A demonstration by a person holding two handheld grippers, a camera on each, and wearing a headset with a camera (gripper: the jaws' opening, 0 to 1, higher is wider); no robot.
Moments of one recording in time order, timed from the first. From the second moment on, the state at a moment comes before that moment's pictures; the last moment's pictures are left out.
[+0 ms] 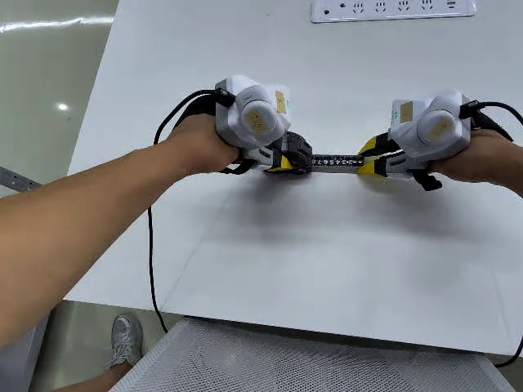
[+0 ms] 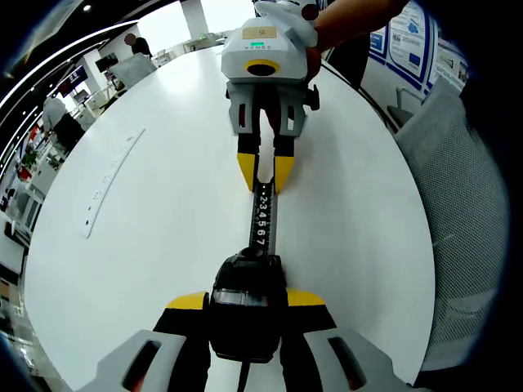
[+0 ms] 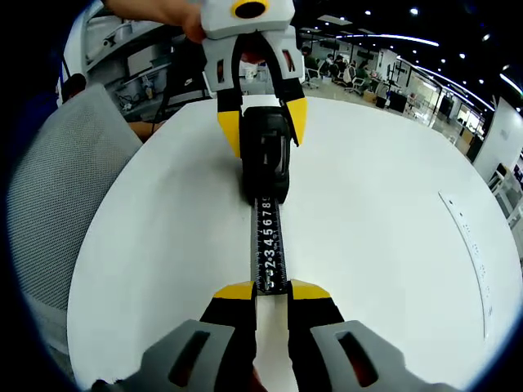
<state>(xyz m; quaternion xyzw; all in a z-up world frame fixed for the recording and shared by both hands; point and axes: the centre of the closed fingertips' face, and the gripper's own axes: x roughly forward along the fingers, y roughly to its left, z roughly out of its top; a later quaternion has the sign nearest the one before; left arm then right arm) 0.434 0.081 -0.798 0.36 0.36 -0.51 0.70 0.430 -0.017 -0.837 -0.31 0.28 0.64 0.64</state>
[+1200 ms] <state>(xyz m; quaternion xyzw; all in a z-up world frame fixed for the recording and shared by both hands) 0.434 0.078 -0.797 0.36 0.36 -0.51 0.69 0.437 -0.077 -0.836 -0.32 0.30 0.63 0.64</state>
